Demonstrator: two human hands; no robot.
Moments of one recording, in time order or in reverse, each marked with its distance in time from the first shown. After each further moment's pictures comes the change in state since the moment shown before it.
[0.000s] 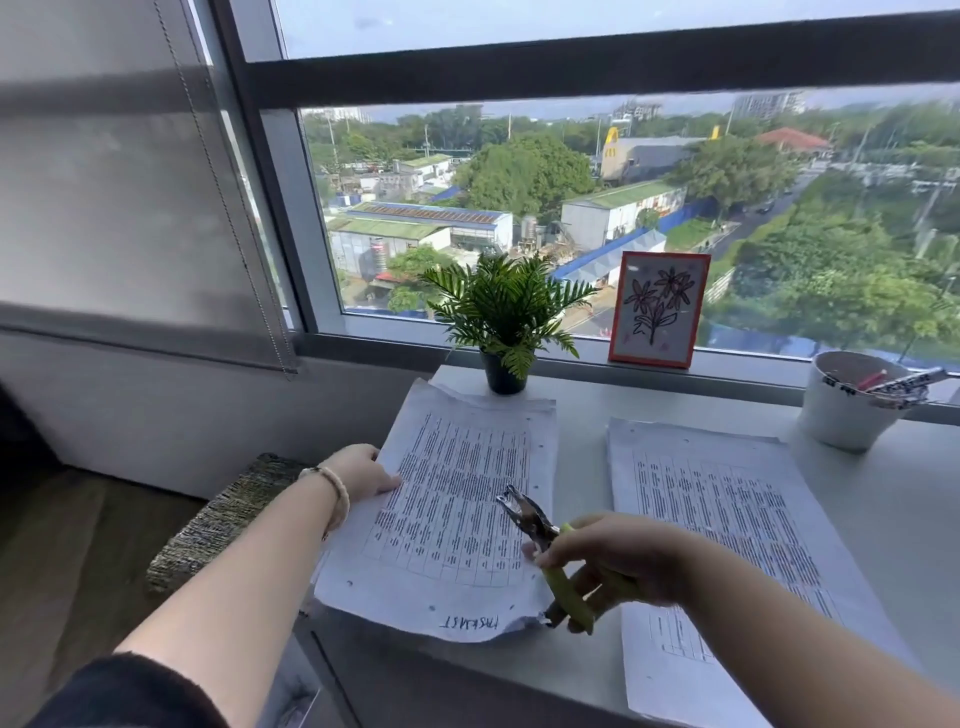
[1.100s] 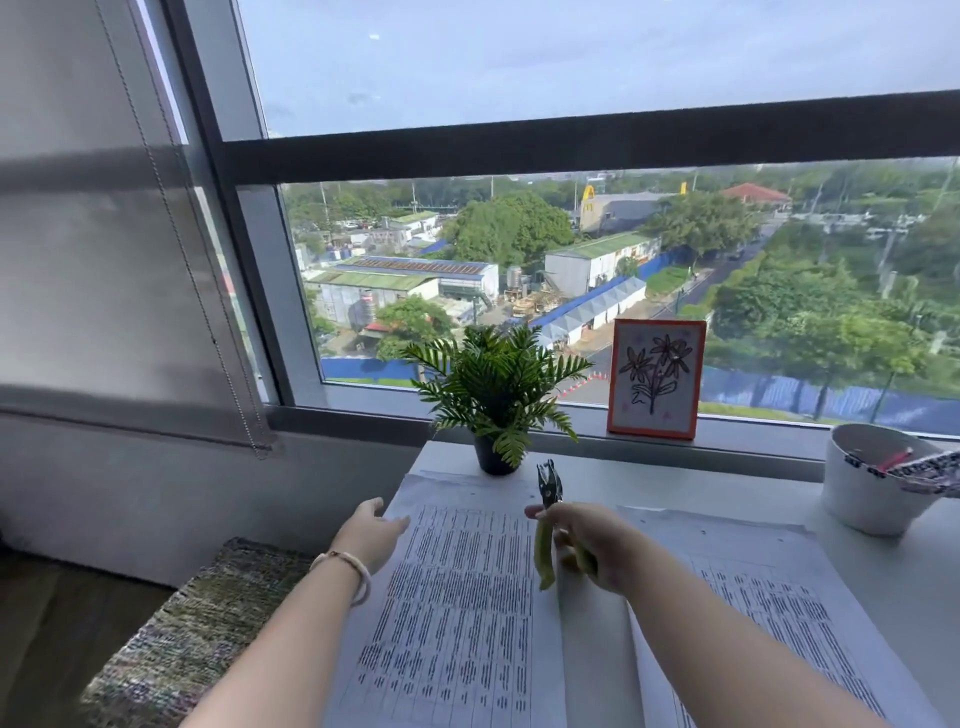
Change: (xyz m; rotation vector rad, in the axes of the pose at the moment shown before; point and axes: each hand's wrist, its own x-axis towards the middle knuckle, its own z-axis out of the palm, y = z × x) left_hand 0.068 0.030 0.017 -0.445 0.138 0.047; right_hand 0.114 -0.045 -0.091 0.225 0.552 -0.133
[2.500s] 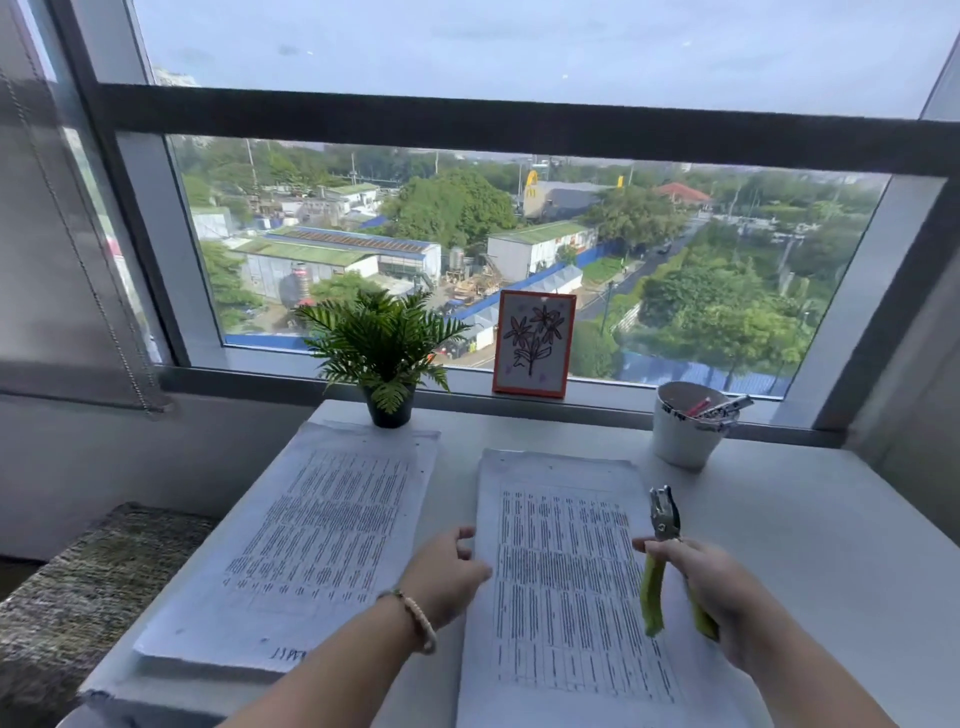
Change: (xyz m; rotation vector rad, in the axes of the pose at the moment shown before) left_hand -0.160 0.048 0.162 -0.066 -0.408 0.171; right_hand -0.196 0.080 -0.170 -0.045 0.393 -0.069
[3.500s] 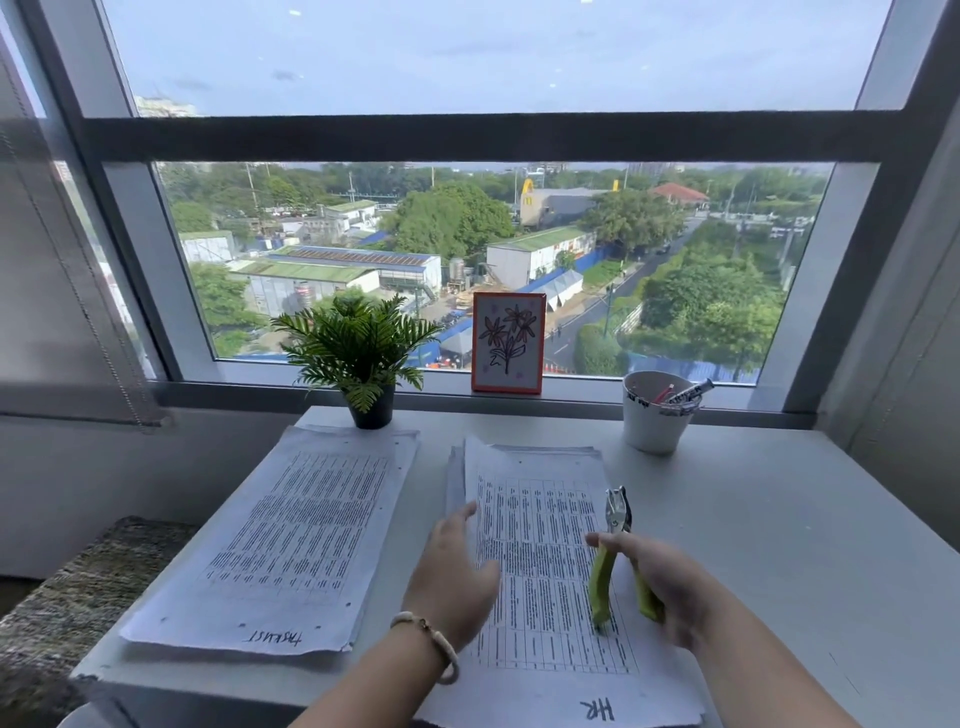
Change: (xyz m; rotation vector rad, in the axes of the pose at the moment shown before) left_hand -0.042 0.022 0.056 0.316 0.257 0.278; right_hand 0.012 0.035 -0.009 0.130 -0.161 0.082
